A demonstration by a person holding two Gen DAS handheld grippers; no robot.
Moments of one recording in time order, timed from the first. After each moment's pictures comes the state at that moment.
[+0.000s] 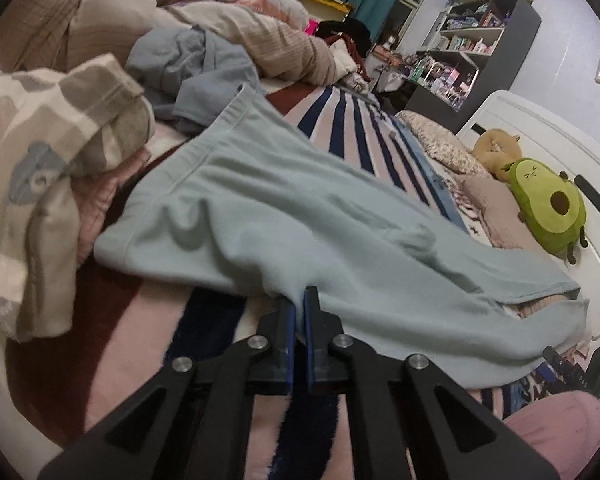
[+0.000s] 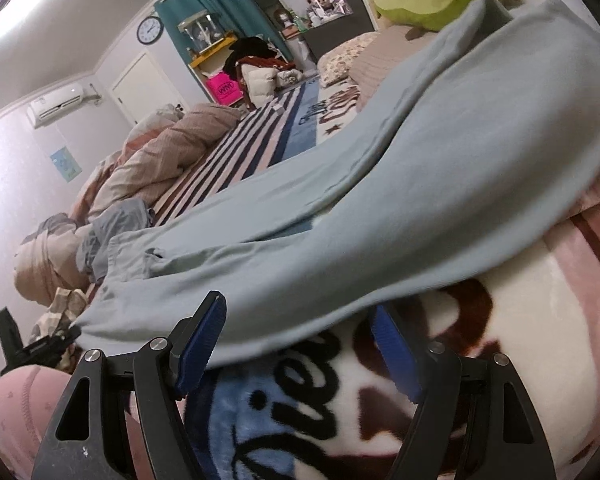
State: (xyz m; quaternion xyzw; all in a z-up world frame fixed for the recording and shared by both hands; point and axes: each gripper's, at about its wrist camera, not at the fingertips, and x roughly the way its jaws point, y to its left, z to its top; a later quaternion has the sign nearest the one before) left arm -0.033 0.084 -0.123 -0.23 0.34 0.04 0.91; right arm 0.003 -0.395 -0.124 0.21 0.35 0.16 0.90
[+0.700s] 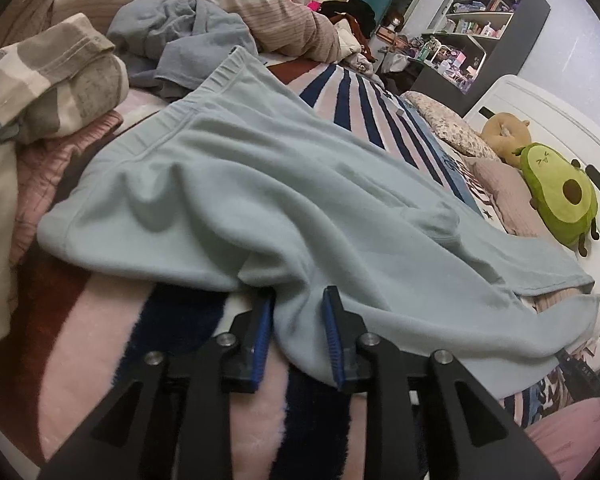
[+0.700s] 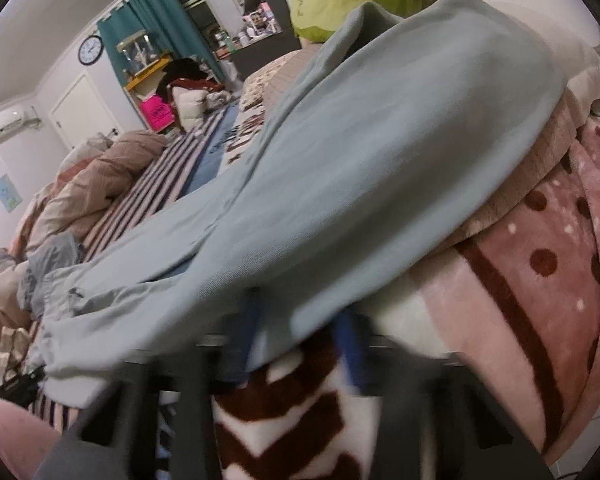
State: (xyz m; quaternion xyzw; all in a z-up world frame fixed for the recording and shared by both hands) left arm -0.010 0.075 -0.149 -0.23 0.37 0.04 0.90; right arm 0.014 -0.454 -0.134 0.20 0.34 0.02 0.92
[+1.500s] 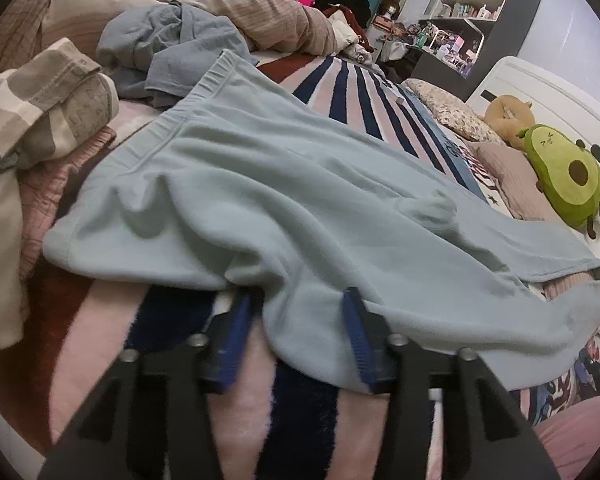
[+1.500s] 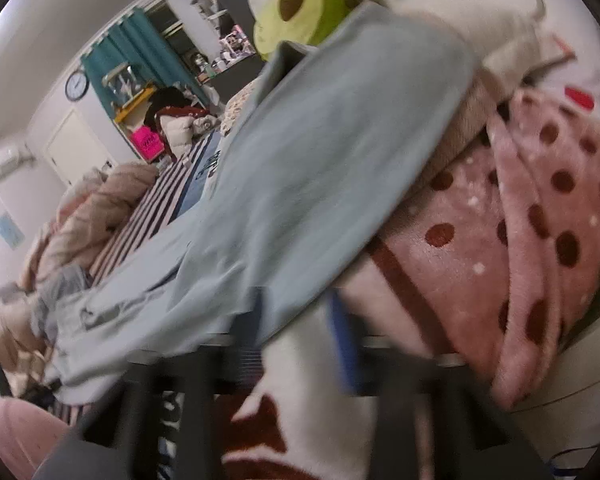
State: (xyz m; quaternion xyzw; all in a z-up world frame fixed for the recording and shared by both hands) left arm -0.005 0.062 -0.141 -0.19 0.39 0.04 0.90; right arm -0.029 -0.497 -0.135 0.27 0.31 0.01 0.91
